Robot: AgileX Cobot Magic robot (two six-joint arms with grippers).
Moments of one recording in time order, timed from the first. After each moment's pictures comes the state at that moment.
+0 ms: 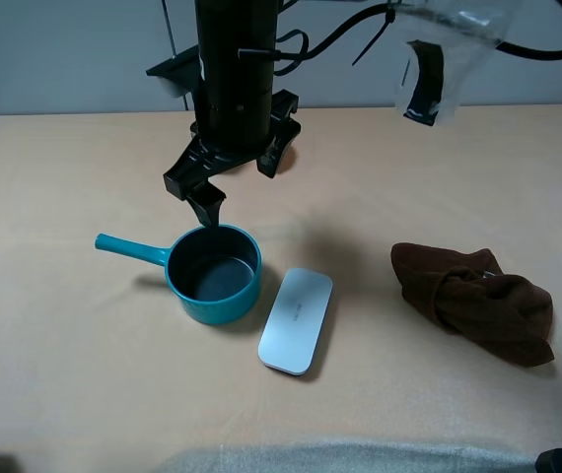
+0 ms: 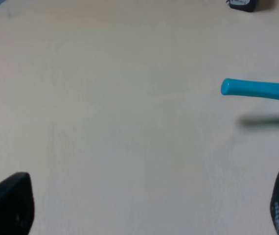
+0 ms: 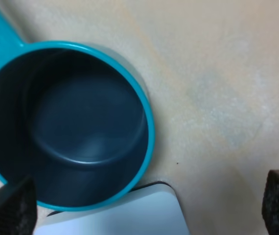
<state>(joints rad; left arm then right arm) 0.04 0.00 -0.50 -0.04 1.07 0.18 0.90 2.12 -1.80 0.01 1.21 -0.03</state>
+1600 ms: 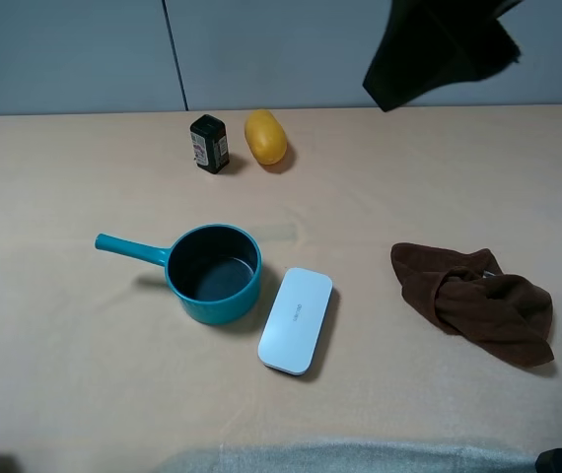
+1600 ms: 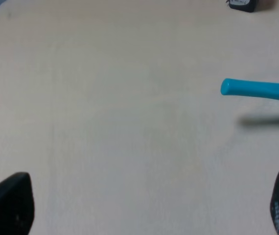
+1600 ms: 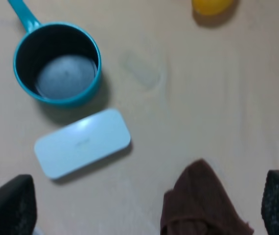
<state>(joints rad) 0.04 0.00 -0.50 -0.04 1.07 0.18 0.90 1.24 -1.36 -0.12 1.22 0.05</state>
